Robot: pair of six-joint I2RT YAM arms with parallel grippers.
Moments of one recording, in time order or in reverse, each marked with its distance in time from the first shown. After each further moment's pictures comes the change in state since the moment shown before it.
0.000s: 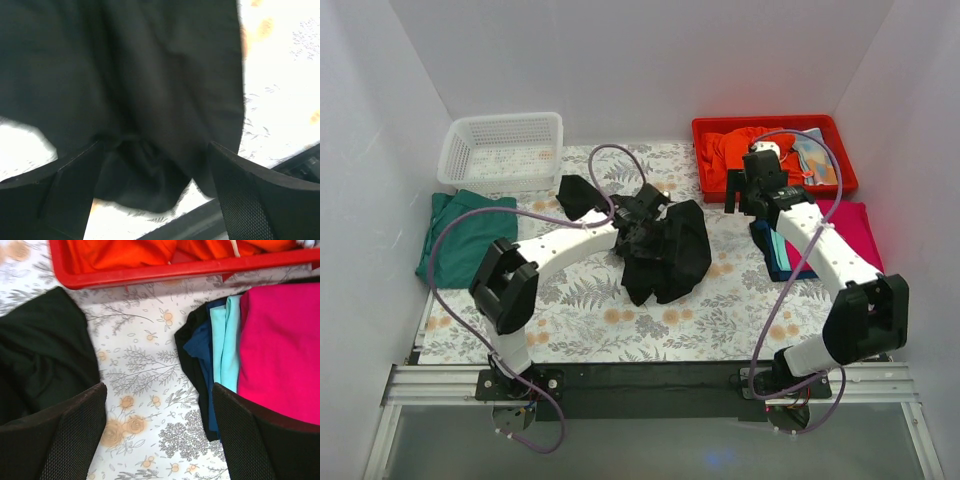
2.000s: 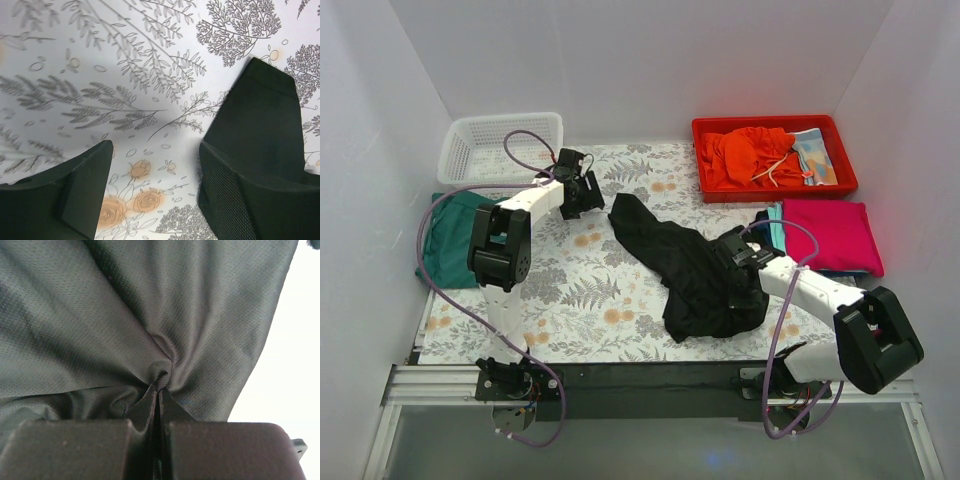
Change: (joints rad) left arm 0.548 0.220 0.040 0.224 -0.096 0.010; right arm 0.243 -0.142 -0.522 -0.240 -0.089 0.349
